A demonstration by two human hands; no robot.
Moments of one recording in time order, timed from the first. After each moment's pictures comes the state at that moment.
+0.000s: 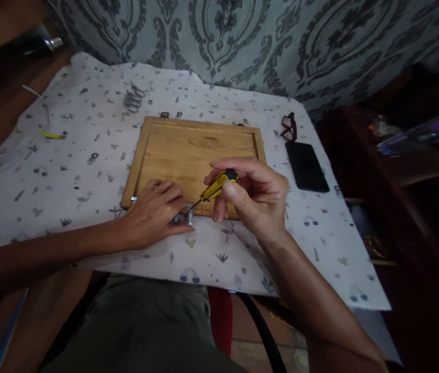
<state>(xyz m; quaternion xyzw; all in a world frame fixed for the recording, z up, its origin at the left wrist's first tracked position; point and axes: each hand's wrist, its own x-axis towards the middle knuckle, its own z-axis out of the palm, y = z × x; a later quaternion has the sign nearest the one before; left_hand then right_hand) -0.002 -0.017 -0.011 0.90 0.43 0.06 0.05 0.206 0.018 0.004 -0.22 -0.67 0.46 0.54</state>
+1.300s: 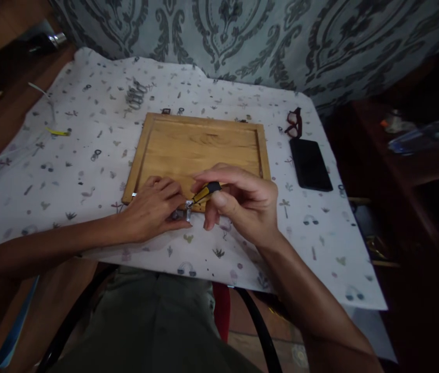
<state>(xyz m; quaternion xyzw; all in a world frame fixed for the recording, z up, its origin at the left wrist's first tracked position) -0.005 -0.018 -0.012 0.90 0.42 0.06 0.05 0.208 0.010 0.008 -0.19 -0.69 0.50 0.49</state>
